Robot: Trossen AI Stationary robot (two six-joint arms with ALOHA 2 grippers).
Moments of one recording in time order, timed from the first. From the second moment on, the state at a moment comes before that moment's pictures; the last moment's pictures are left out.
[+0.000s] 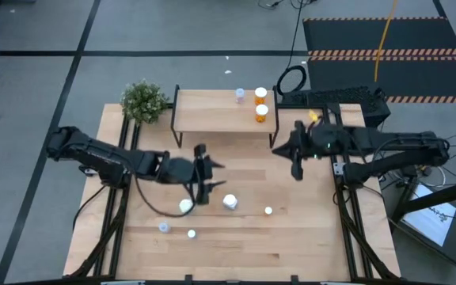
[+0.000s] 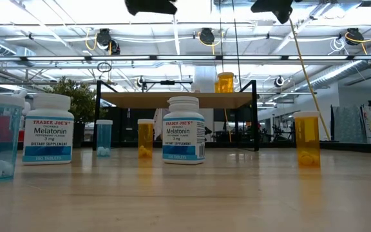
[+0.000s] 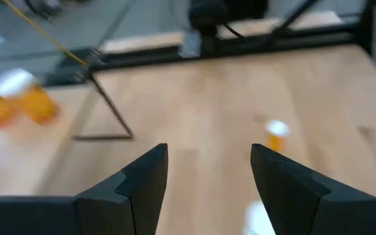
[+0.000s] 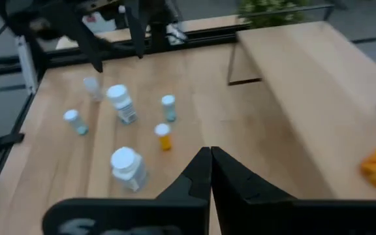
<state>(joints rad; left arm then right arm) -0.24 1.39 1.10 -0.20 -0.34 0.00 0.01 0.98 1.00 -0.53 0.11 0.14</state>
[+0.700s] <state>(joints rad) -0.73 1.39 1.10 -0.70 -0.42 -0.65 0.22 0.98 0.81 -0.28 0.16 0.24</state>
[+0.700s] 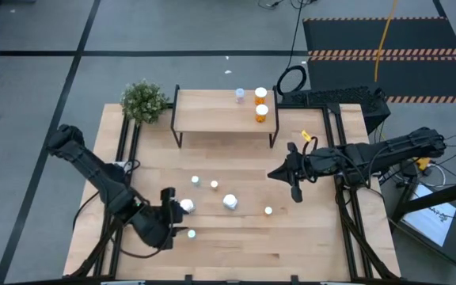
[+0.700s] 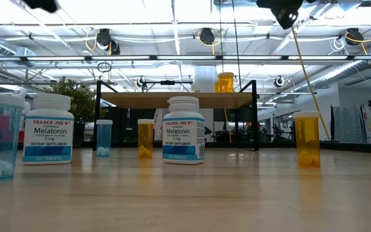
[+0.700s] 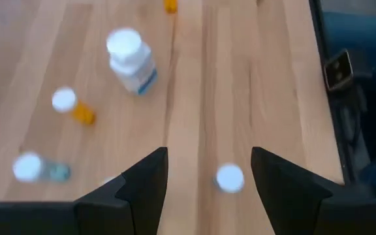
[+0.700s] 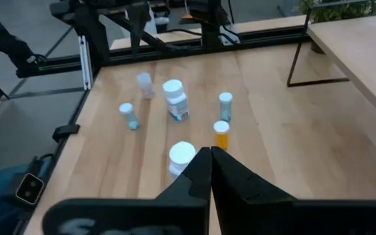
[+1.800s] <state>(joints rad) -1.04 1.48 1.10 -0.98 -0.49 -1.20 0.22 0.98 0.81 -0.28 0.16 0.22</state>
